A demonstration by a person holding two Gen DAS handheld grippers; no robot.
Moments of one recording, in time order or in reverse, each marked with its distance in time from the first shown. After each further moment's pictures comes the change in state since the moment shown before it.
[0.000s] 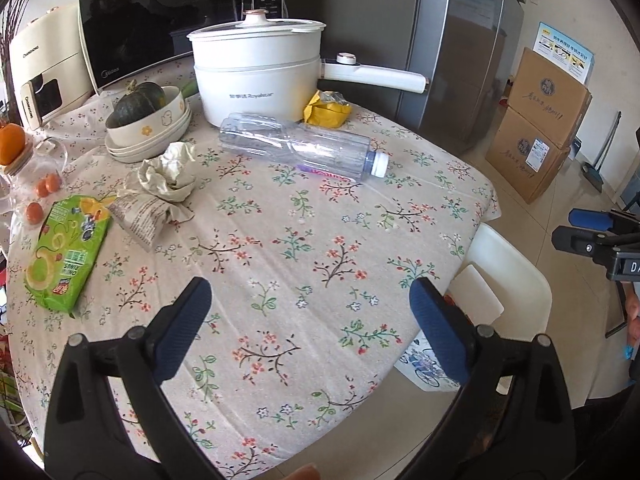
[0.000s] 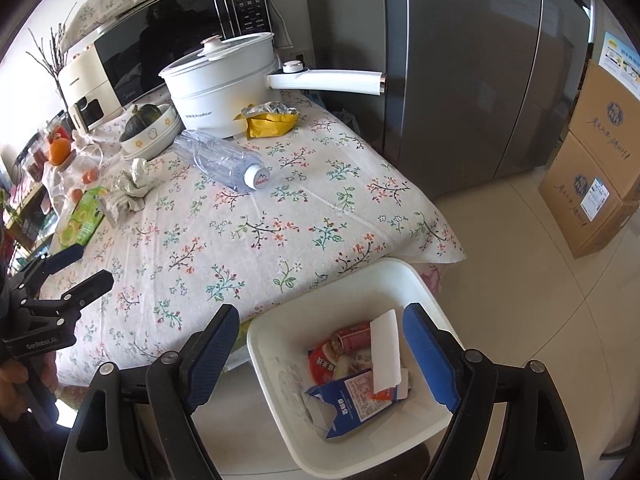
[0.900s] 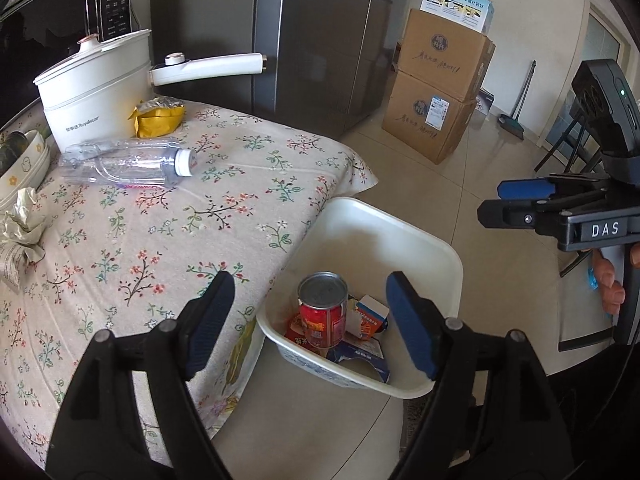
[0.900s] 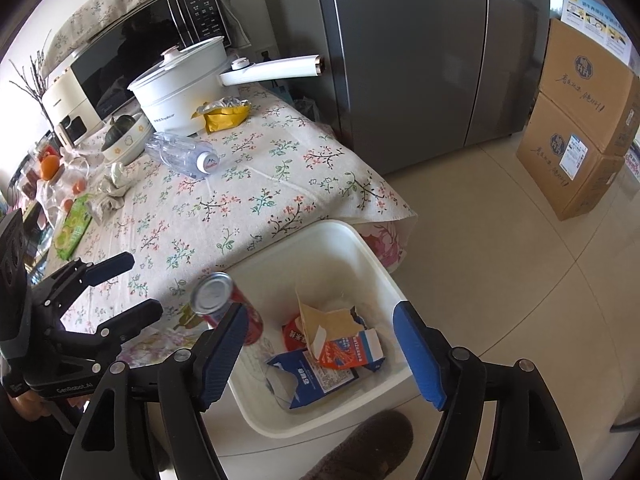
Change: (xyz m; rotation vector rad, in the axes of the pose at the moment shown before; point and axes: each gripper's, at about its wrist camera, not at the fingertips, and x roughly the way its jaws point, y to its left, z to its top) left arm 0.016 -0.137 -0.011 0.208 0.016 -0.301; right arm -0.030 -0.081 -0.045 0.094 0.028 -0.008
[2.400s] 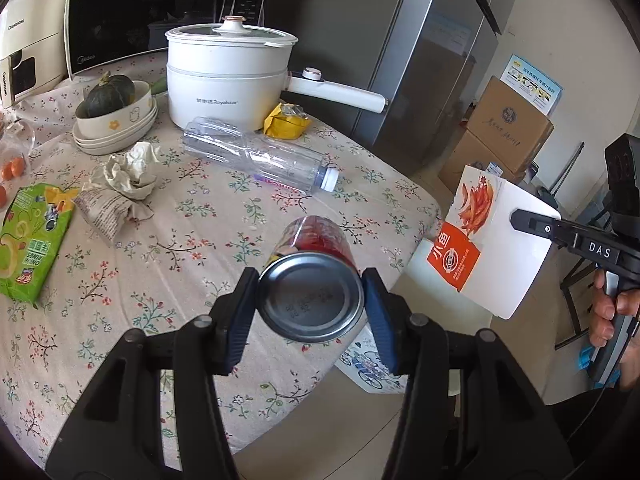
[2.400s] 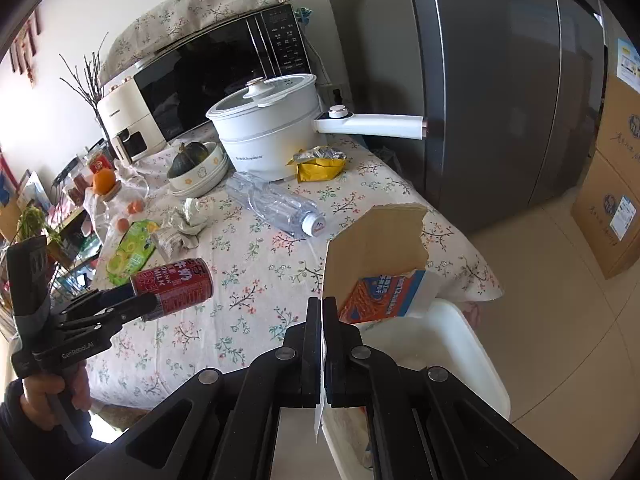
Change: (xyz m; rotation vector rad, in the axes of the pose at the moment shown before) left arm -0.068 0.110 -0.010 -0.251 -0.058 0.075; right arm -0.010 0.092 0.047 -0.082 -0.130 0.148
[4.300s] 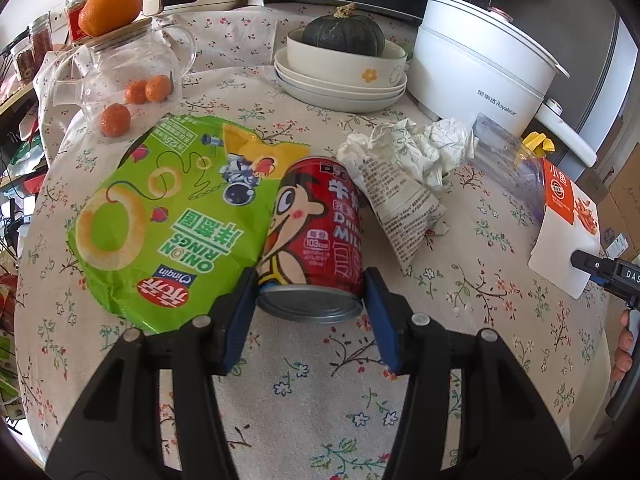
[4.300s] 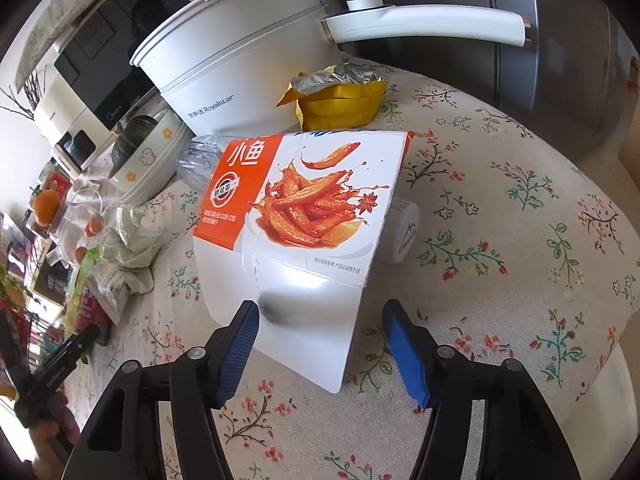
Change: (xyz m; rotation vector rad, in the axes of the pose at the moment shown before) left arm 0.041 0.220 -0.005 -0.288 0.006 0.417; right arm 0.228 0.048 0.044 0.163 0.153 0.083
